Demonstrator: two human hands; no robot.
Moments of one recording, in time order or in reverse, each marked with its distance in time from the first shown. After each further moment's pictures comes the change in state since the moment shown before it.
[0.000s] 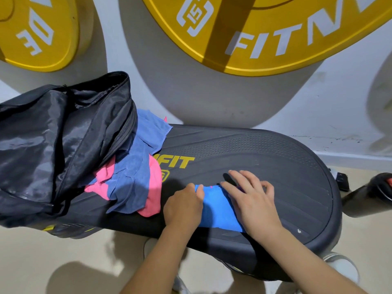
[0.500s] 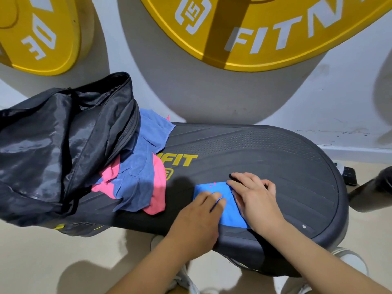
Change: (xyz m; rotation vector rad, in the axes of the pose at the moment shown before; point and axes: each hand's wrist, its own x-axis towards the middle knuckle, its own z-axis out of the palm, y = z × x) left_hand -0.033 -0.024 0.012 0.234 0.100 0.848; right_hand 0.001 0.002 0.008 0.116 -0.003 0.031
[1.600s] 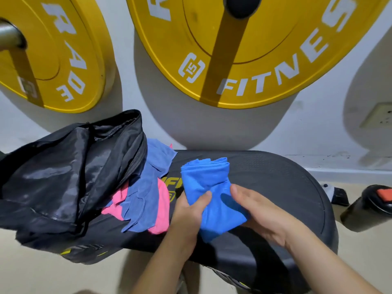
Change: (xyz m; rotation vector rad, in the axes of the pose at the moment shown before) left_hand 0.021 0.020 -0.091 -1.706 0.351 -0.683; right_hand 0.023 -0.038 -0.117 1.495 -0.607 0.489
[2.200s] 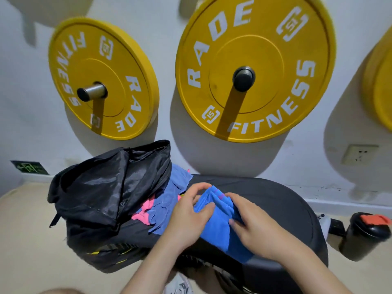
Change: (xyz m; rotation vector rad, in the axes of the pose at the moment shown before) left_hand -0.109 0.075 -0.009 0.615 0.055 0.381; right_hand -0.096 -0.033 0.072 -1.099 0.191 -0.486
